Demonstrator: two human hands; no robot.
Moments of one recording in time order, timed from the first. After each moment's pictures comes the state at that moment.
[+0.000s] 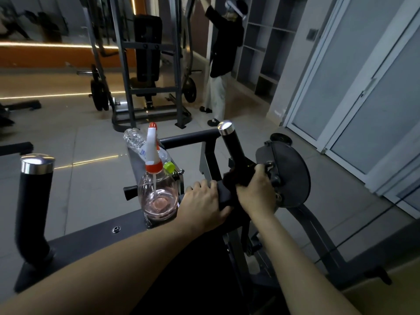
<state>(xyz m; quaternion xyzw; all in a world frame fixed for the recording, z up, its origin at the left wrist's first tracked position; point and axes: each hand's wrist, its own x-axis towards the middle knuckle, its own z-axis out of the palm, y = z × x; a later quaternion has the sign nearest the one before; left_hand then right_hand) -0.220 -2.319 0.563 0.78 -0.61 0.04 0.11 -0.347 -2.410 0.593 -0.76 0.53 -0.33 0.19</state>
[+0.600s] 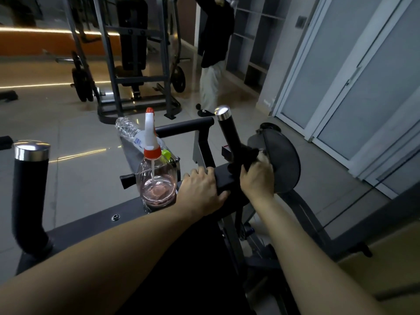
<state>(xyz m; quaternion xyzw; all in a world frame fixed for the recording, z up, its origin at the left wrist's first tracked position) -0.219 -2.321 0.559 0.78 -0.62 0.03 0.12 -0.353 -2.410 0.601 -0.80 0.52 -0.28 0.09</state>
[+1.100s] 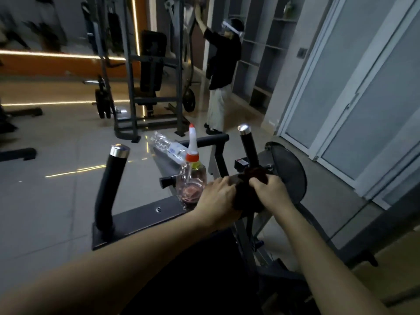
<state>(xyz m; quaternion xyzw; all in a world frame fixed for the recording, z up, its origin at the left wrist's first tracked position) -0.220 -2.230 0.619 0.66 -0.71 0.05 0.24 -0.362 -2.300 0.674 -0.71 0.55 -0.26 0.37</state>
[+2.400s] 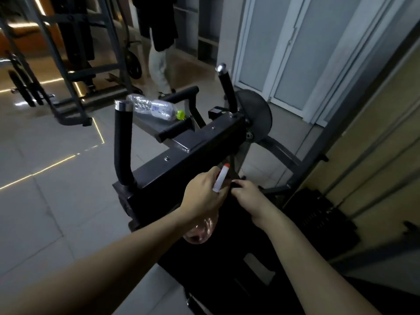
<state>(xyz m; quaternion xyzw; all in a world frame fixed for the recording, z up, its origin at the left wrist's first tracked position) -0.207 -2.073 0.580 0.63 -0.67 -0.19 0.35 -0.354 -2.091 0.602 -0.52 0.56 -0.24 0.60</state>
